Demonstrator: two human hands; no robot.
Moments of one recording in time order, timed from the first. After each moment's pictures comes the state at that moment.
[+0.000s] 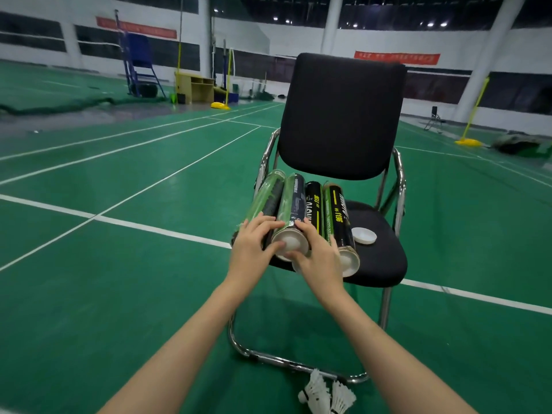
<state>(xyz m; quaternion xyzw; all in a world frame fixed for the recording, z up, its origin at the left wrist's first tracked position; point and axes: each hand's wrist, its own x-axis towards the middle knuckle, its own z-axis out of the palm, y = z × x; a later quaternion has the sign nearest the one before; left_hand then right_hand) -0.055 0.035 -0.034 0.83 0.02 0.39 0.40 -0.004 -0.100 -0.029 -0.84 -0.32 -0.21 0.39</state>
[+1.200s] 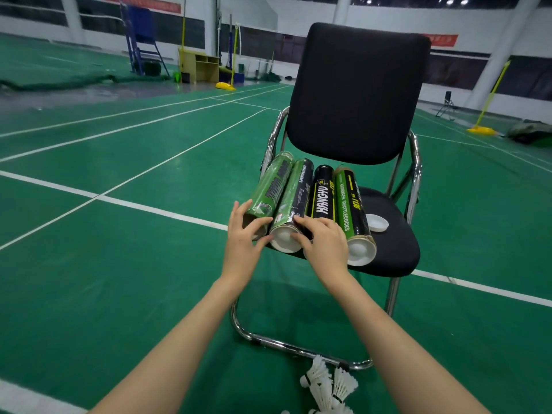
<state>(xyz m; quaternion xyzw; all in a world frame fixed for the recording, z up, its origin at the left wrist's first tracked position) -0.042 0.056 -0.079 0.82 0.09 0.41 0.39 0.018 -0.089 -0.043 -0.88 -0.29 -0.22 0.30</state>
